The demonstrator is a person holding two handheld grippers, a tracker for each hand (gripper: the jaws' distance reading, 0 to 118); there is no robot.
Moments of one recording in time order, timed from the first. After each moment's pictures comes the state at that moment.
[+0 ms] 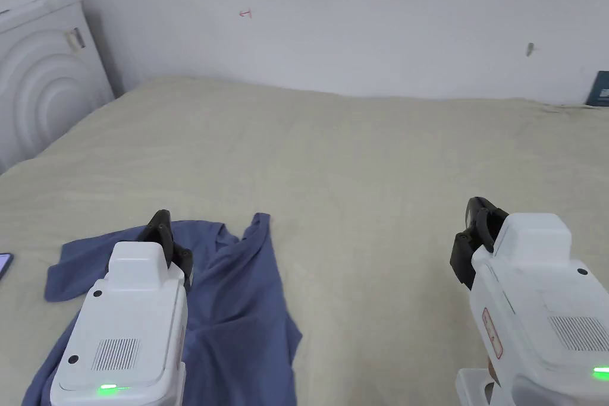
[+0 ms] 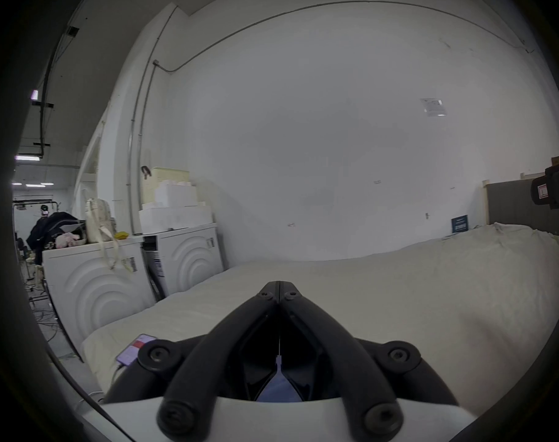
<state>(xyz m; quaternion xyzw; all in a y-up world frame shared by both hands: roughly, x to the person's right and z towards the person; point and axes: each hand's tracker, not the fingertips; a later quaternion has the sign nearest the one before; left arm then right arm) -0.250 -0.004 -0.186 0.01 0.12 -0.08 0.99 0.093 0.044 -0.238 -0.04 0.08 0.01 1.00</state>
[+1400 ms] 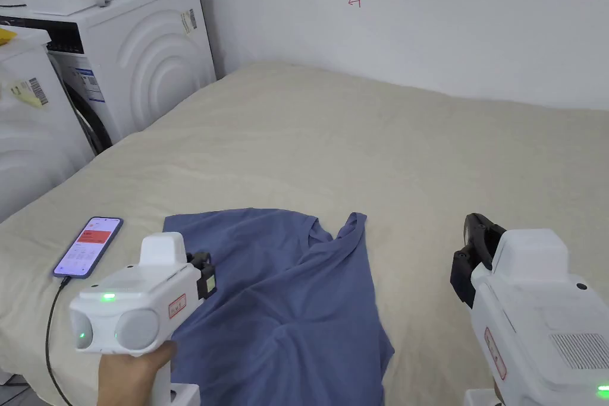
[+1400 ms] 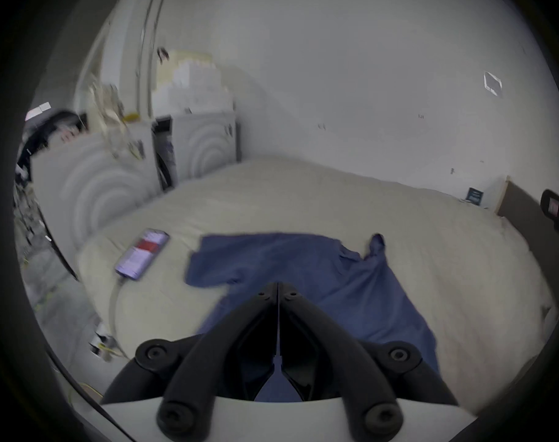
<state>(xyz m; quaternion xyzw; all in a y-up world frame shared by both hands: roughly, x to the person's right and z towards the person) -0.399 -0.038 -0.217 -0.28 0.08 0.10 0.95 -0.014 0.028 -0.261 -0.07 0.20 0.03 0.98</state>
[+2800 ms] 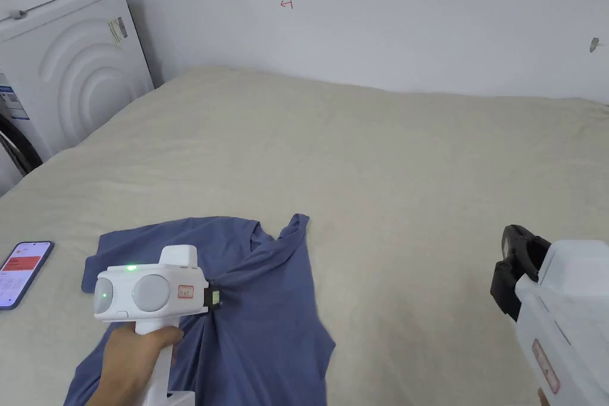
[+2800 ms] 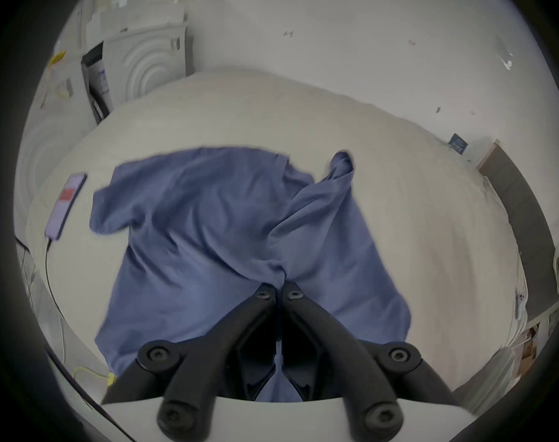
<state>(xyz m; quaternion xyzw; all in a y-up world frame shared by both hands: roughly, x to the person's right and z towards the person) -0.349 -0.060 -0.296 -0.43 0.02 0.09 0.90 0.094 0.030 -0.259 -0.09 0.11 0.02 0.99</state>
